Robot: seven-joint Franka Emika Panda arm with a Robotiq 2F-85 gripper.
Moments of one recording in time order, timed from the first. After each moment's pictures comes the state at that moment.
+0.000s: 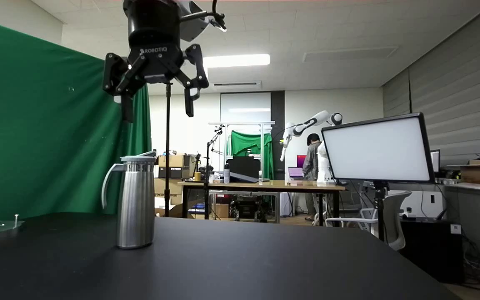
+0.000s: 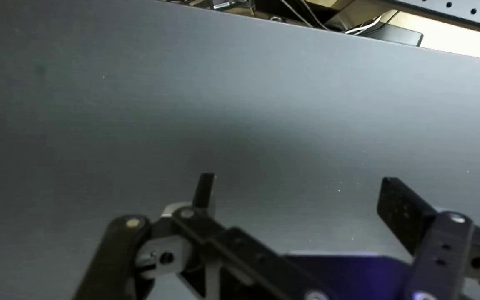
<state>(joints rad) -0.14 -0.56 -0.24 -2.68 -0.28 2.15 -0.44</state>
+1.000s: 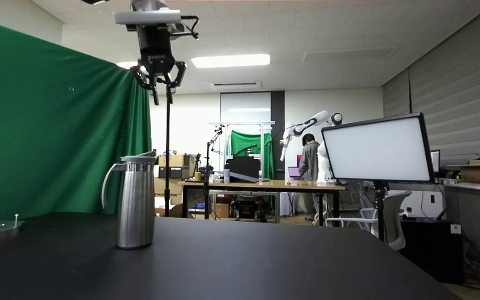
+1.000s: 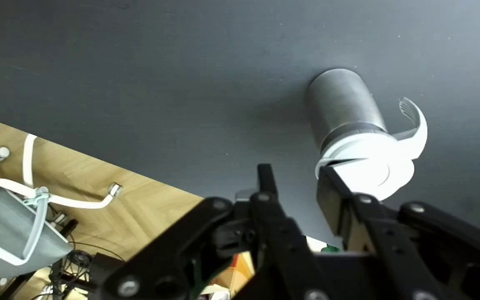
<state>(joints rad) 0.04 -0.23 -0.06 -2.20 -0.09 2.21 -0.39</state>
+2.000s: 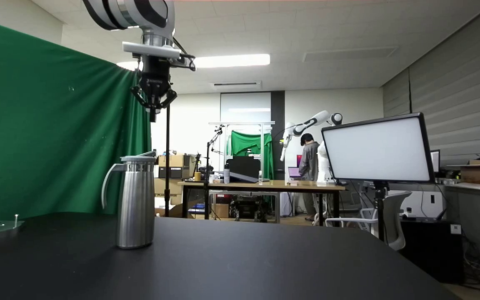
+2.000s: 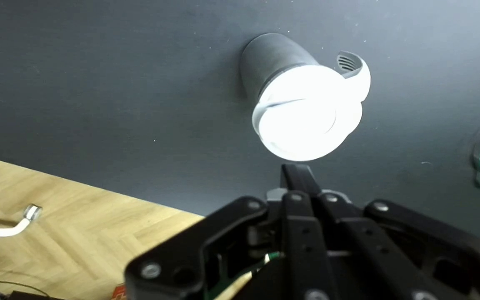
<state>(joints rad) 0.05 0.04 -0.01 -1.93 0.10 2.08 -0.44</state>
